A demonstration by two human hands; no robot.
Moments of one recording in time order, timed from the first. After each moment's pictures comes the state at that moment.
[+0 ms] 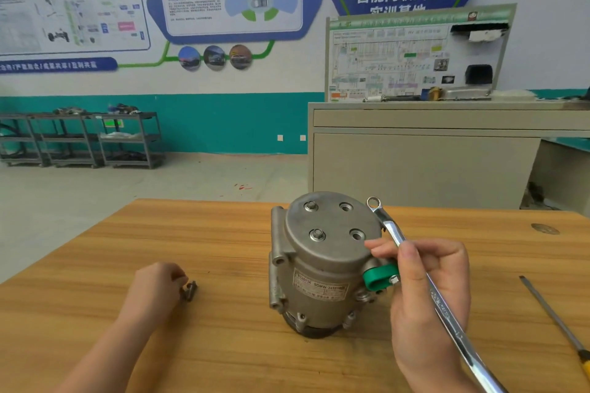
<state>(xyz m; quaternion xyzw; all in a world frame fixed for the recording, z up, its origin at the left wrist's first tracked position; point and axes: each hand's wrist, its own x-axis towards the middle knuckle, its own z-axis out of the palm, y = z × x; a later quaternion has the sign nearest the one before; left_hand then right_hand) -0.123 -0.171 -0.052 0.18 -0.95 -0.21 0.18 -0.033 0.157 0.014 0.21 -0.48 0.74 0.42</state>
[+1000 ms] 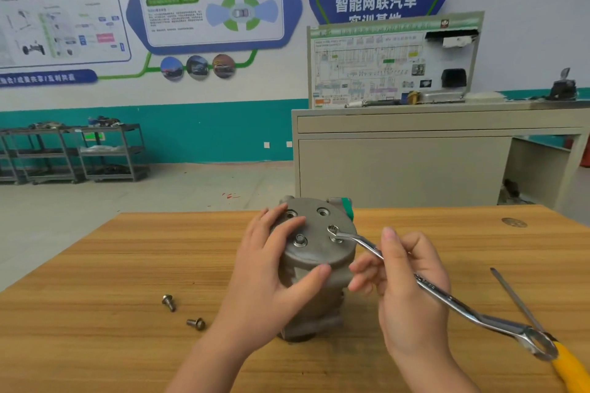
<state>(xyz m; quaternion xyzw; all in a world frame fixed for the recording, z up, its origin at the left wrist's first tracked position) -0.046 0.010 0.028 -0.22 -0.85 -0.38 0.30 -0.025 0.174 0.027 0.13 -0.52 0.78 0.32</state>
